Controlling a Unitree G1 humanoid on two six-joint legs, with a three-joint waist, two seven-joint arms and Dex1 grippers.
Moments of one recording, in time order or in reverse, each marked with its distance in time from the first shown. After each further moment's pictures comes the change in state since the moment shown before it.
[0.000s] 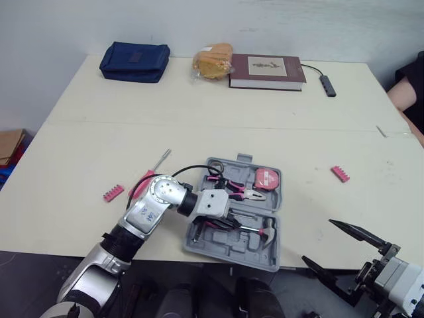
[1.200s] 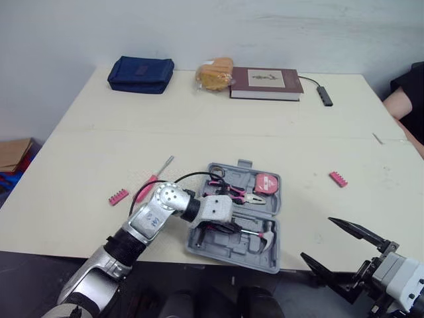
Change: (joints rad) left arm 0.041 -0.001 -0.015 0.045 -0.022 -0.012 0.029; right arm 0.008 -0.003 -0.020 -0.035 0.006 0.056 -0.023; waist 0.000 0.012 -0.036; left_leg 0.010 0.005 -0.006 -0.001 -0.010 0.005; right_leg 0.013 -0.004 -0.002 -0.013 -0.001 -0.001
